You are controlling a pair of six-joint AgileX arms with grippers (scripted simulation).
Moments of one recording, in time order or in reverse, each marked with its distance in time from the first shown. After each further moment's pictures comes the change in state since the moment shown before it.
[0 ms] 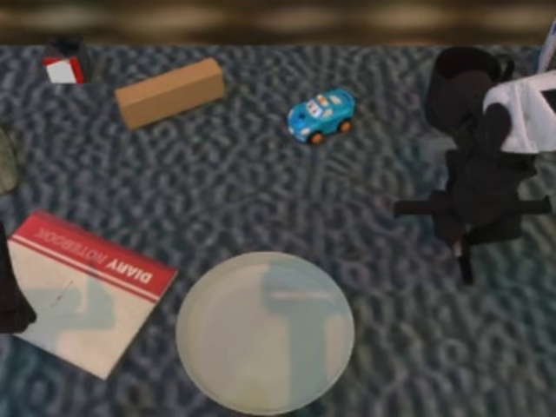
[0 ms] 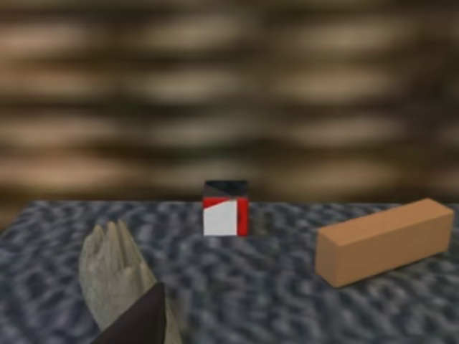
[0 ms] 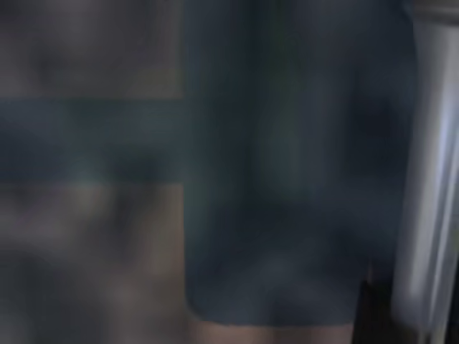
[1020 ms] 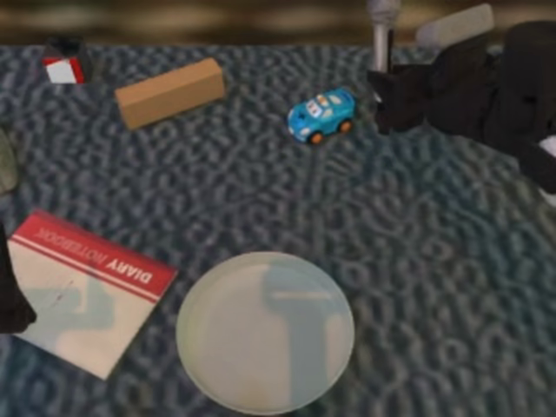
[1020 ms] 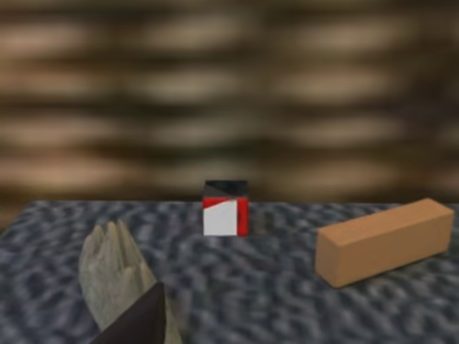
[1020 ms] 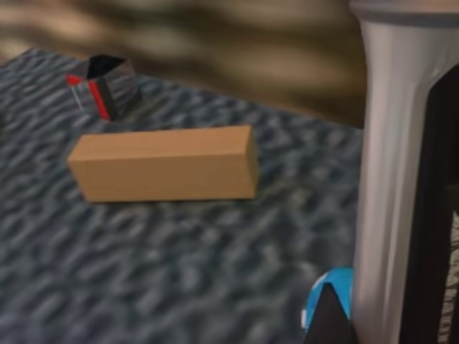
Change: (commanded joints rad) left arm 0.000 0.000 0.000 0.000 0.000 0.000; right arm -0.013 -0.247 -0.345 1.246 -0.410 -0.230
